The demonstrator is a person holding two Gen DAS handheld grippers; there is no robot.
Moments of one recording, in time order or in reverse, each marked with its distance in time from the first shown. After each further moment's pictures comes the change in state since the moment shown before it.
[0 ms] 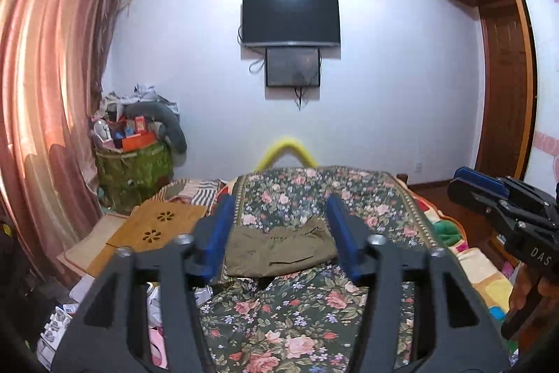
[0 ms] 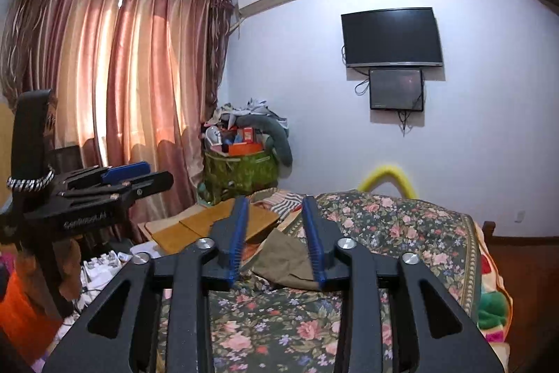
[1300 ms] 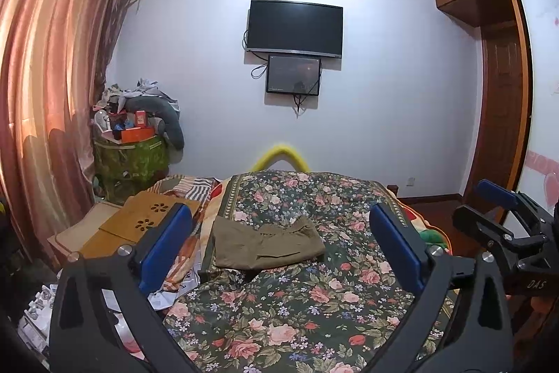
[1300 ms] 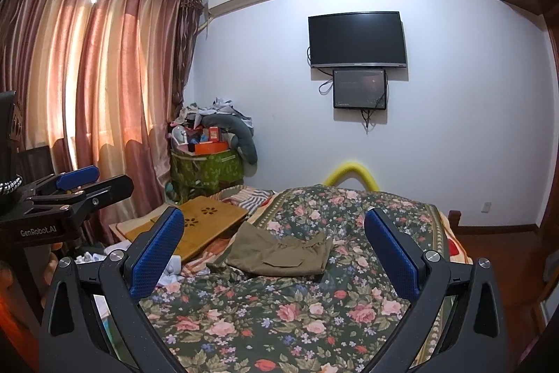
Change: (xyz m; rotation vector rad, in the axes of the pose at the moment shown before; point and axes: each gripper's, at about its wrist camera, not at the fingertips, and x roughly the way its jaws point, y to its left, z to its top) left arm -0.025 0.004 -0.020 -0.071 -0.025 -0.016; right arm -0.030 0.011 -0.011 0.004 0.002 -0.163
